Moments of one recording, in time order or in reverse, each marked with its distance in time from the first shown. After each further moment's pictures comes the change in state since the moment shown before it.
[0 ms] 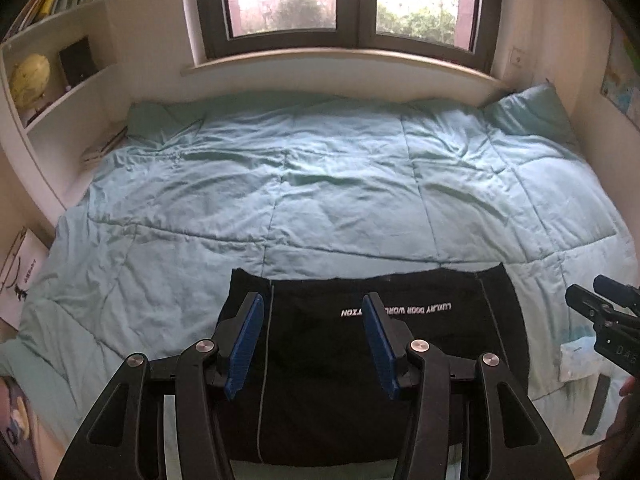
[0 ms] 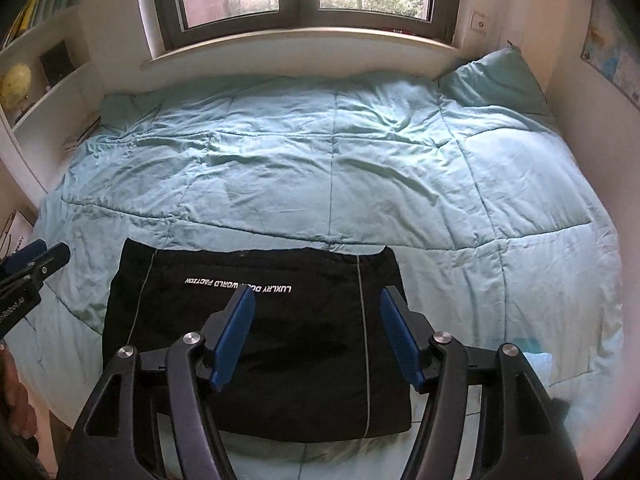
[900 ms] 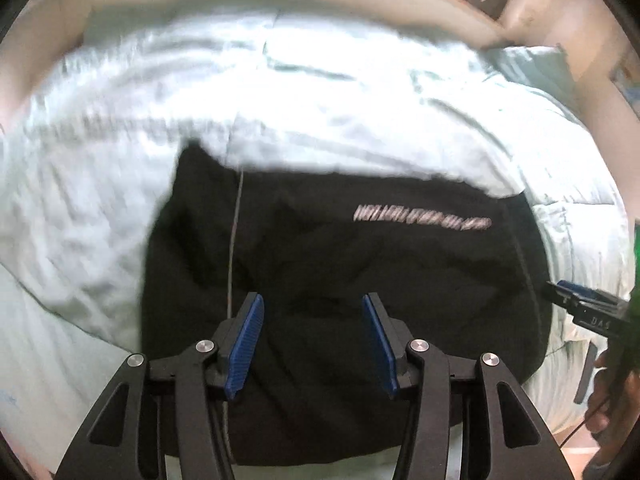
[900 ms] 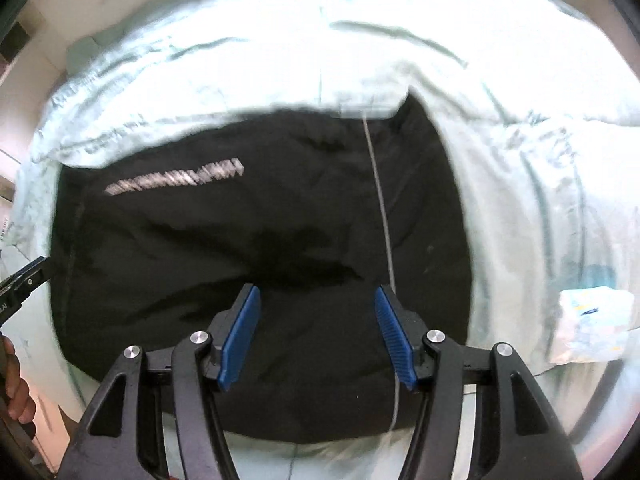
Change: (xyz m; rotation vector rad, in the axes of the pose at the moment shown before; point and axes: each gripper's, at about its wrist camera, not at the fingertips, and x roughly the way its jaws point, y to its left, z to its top) left arm 0.120 0.037 -0.071 -0.043 0.206 -0.172; right arm 0.146 -0.034 -0.066 0.066 0.254 0.060
